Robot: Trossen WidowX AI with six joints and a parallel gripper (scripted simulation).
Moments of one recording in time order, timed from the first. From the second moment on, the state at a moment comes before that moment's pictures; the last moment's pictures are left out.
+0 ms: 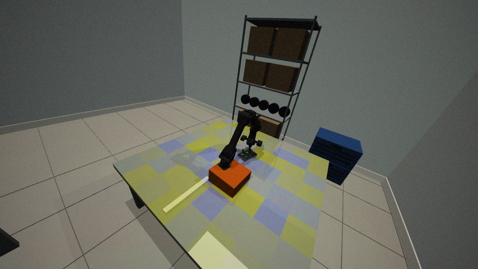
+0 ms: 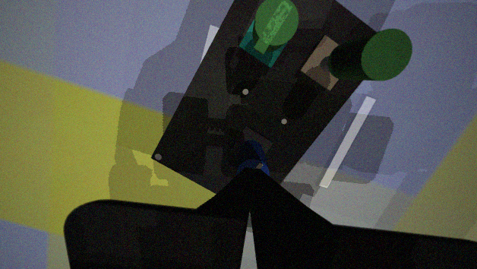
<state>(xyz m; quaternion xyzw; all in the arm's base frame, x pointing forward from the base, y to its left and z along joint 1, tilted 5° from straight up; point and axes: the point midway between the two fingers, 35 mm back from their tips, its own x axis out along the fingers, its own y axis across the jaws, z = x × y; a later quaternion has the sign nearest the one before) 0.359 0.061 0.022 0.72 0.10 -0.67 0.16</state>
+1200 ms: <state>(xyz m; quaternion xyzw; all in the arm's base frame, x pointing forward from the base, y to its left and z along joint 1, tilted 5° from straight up) 0.311 0.055 0.049 0.71 0.11 -0.67 0.16</state>
